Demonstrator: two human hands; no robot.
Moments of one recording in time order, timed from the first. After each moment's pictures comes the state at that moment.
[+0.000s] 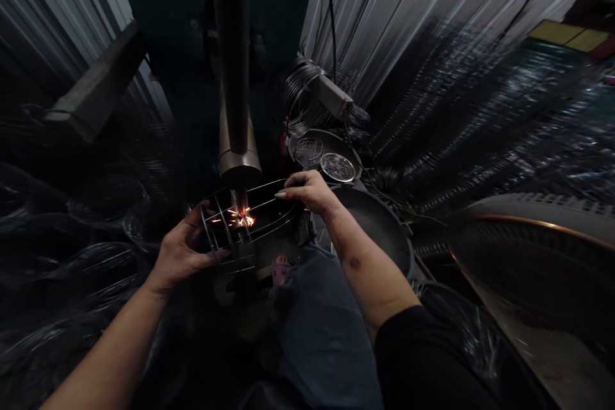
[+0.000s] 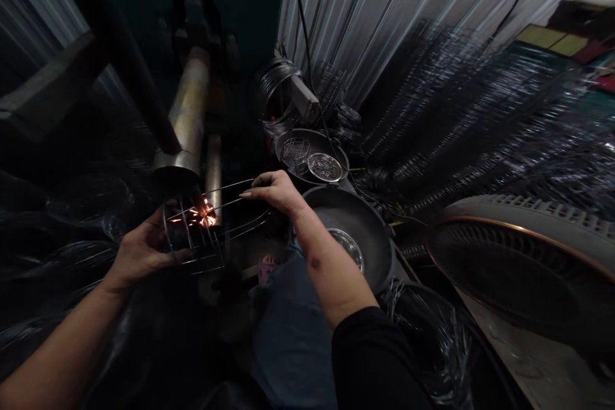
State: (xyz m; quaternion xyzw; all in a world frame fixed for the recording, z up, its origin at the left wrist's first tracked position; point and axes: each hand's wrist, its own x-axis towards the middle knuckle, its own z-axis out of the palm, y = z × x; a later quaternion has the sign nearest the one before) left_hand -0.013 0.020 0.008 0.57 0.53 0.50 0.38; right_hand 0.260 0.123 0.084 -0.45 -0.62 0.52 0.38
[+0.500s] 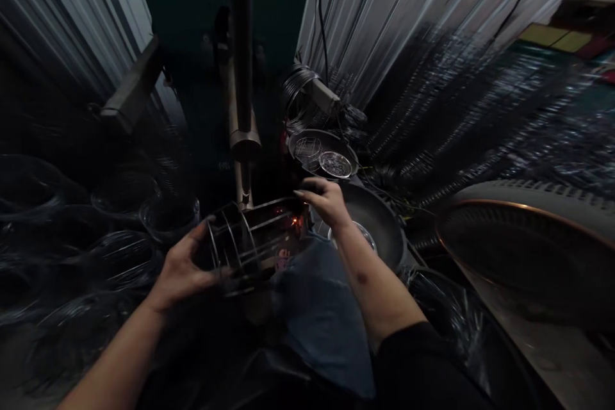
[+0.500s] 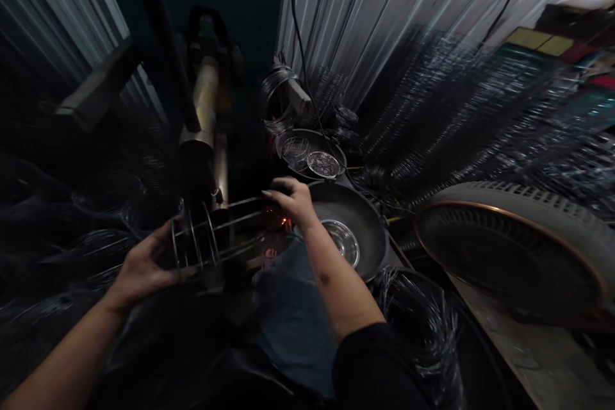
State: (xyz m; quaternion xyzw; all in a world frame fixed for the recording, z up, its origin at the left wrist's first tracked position) left_hand -0.017 -0.054 0.009 0.60 0.55 0.46 0.36; right_hand 0.294 0.059 0.074 -0.50 -0.63 0.33 0.49
